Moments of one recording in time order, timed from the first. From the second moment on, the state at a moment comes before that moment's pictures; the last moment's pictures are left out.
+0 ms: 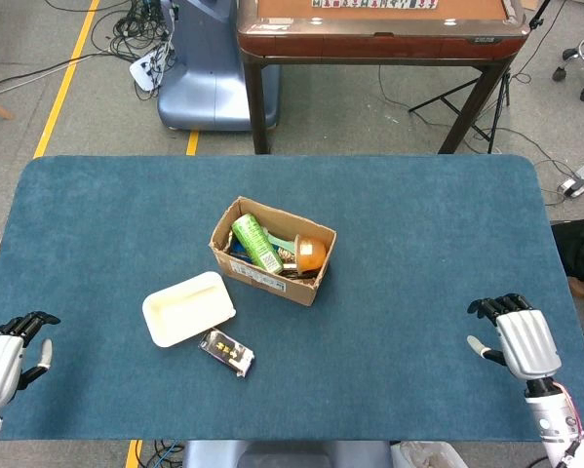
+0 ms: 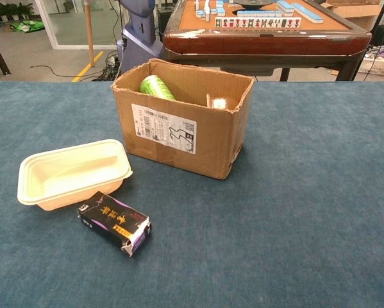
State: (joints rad) left arm -0.08 -1.16 -0.03 -1.53 1.58 1.58 -0.01; right arm 0.14 -1.25 0.03 -1.49 -1.61 1.48 -0.03
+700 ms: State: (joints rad) left arm -0.11 -1.13 0.01 -1.62 1.69 1.55 -0.15; right arm 0.12 -1.19 0.04 -1.56 -1.60 1.51 -0.04
